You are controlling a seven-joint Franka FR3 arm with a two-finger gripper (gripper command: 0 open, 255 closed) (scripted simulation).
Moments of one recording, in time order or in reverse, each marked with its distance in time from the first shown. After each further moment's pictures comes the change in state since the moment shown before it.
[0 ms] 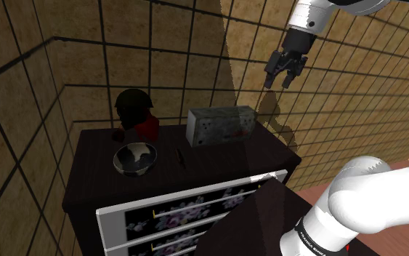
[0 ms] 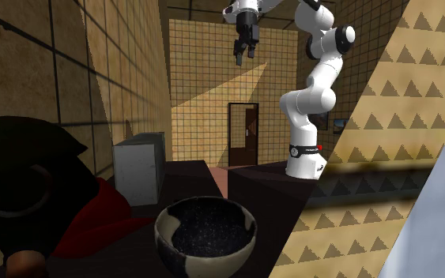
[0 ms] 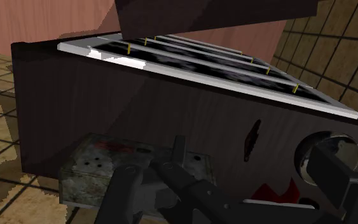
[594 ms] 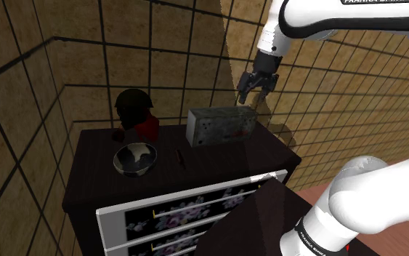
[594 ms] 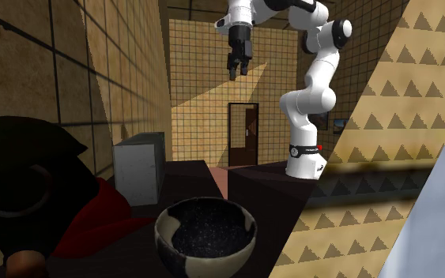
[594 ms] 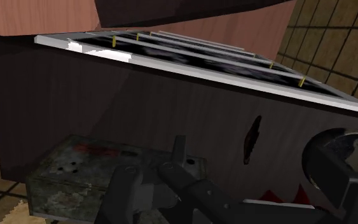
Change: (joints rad) arm 0.014 0.133 0.060 -0.096 0.022 0.209 0.083
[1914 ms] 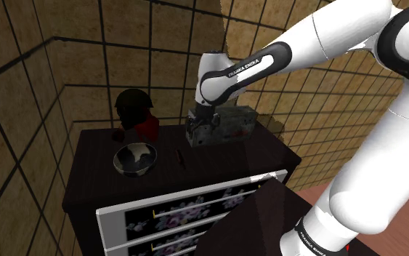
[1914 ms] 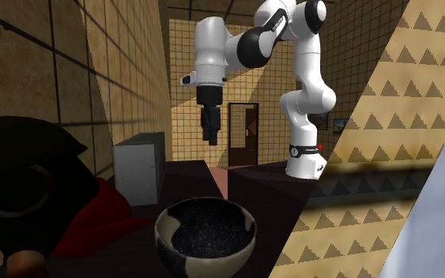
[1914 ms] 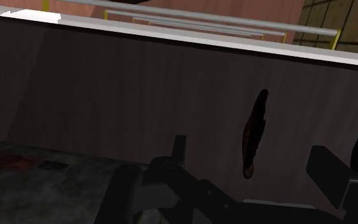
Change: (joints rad) arm 0.019 0.667 0.113 0.079 -0.055 0.529 0.240
